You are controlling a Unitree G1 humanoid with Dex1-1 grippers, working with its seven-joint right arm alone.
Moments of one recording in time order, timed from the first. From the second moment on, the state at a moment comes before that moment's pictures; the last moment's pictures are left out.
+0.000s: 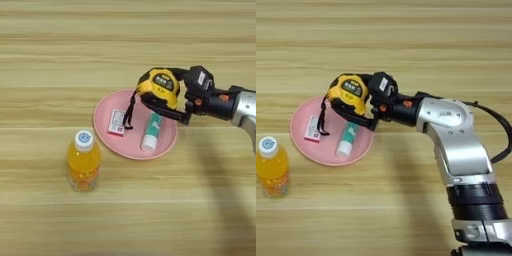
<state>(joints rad) -0.26 -0.57 -0.03 -0.10 0.21 0.17 1.06</state>
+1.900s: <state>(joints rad) -0.11 -0.62 0.17 -0.19 0.21 0.12 1.32</state>
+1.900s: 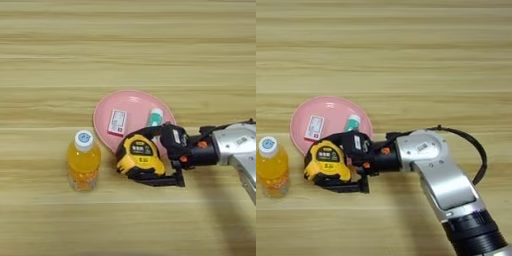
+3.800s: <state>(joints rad) -0.20 -0.66 0.39 -0.01 0.02 0.10 1.48</state>
